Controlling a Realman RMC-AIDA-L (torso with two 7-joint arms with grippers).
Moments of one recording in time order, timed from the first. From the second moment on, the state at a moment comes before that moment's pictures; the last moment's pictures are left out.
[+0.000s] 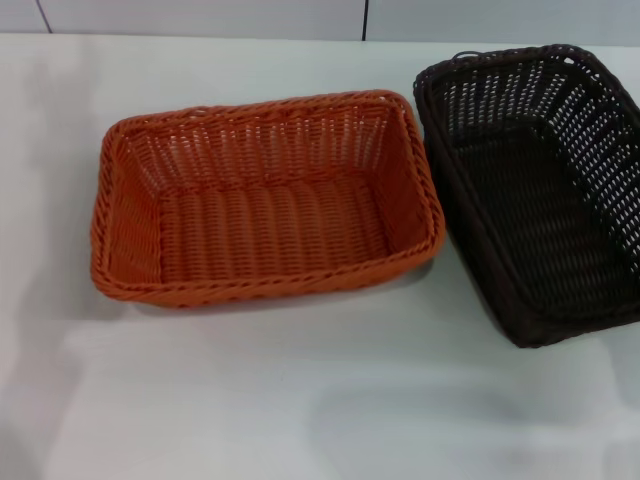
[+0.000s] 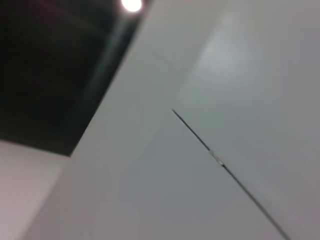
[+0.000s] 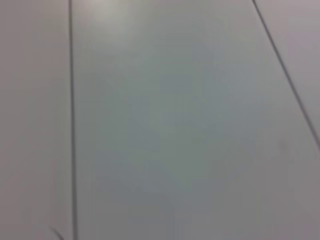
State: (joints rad) left arm -0.45 -2.07 1.53 1.31 -0.88 0.90 1.62; right arm 0.35 2.04 -2.54 -0.68 -1.97 1.53 2.95
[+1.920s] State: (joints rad) left arm -0.22 -2.06 1.59 0.23 -0.72 1.26 0.21; right arm 0.50 2.08 -1.38 -1.95 -2.57 -2.05 2.35
